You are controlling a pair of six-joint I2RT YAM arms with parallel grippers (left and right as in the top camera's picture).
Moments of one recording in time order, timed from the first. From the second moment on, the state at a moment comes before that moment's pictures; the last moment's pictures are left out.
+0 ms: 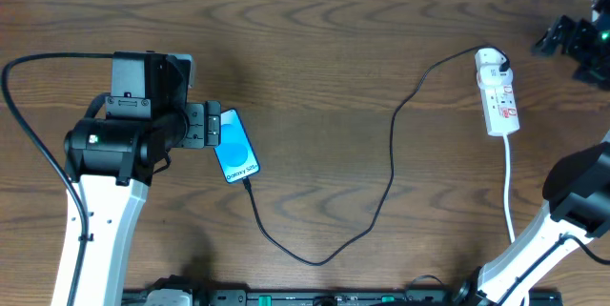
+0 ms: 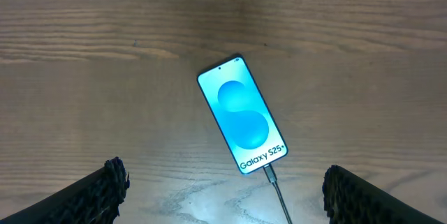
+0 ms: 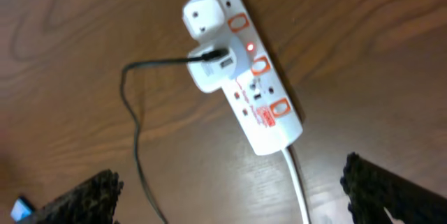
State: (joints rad) left arm -0.09 1.23 1.31 -1.09 0.02 -0.03; right arm -0.47 2.15 2.32 -1.51 -0.31 0.03
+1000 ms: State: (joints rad) left arm -0.09 1.23 1.31 -1.09 0.02 -0.03; right arm -0.35 1.99 2.55 -1.70 -0.29 0.03
